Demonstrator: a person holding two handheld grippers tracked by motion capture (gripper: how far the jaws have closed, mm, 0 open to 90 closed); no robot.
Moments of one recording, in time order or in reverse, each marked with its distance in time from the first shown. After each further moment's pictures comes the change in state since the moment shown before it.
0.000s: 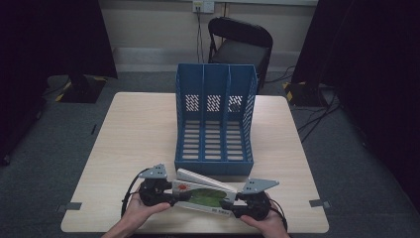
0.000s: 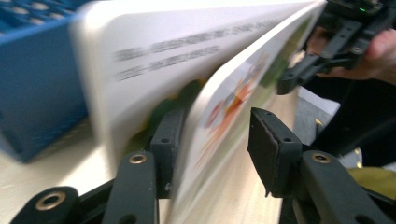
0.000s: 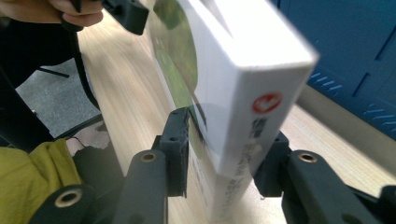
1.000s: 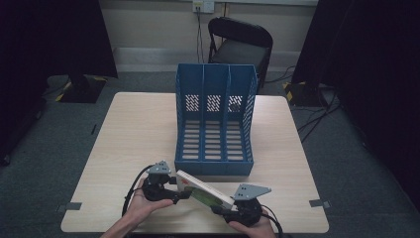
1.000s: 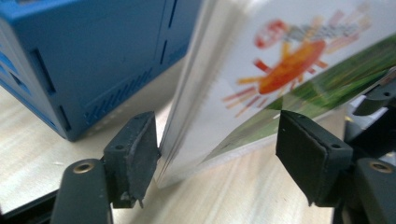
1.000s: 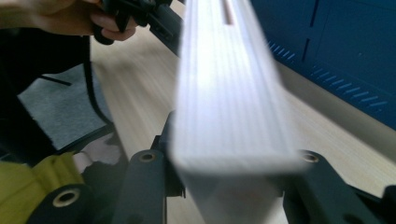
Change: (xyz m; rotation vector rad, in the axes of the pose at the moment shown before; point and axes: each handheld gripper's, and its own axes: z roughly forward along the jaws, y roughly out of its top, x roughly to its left) left arm 0.012 -0.002 0.019 0.078 0.120 -0.004; right arm 0.023 -0.001 0.018 -0.042 -0.003 -0.007
